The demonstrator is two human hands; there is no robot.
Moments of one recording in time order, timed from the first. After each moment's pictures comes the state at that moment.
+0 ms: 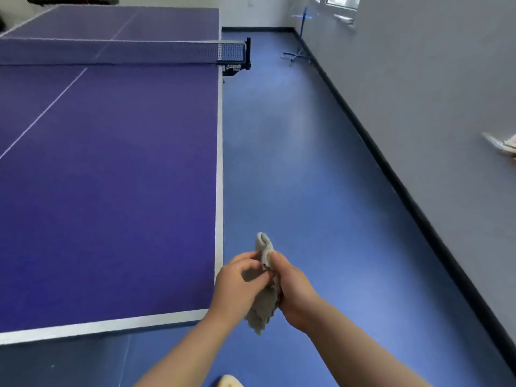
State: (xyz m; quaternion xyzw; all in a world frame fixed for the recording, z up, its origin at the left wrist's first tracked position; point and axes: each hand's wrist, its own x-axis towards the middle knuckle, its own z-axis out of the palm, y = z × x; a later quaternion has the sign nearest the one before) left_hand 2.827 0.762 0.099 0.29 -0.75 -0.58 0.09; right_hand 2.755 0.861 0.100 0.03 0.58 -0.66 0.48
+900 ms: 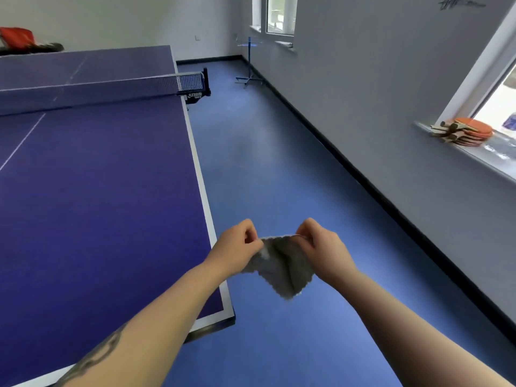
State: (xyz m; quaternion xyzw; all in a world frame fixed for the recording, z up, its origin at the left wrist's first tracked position) left_hand 2.812 0.724 0.150 0.12 -0.90 -0.42 -0.03; right_hand 2.756 0.915 0.149 -0.15 0.93 -0.33 0.10
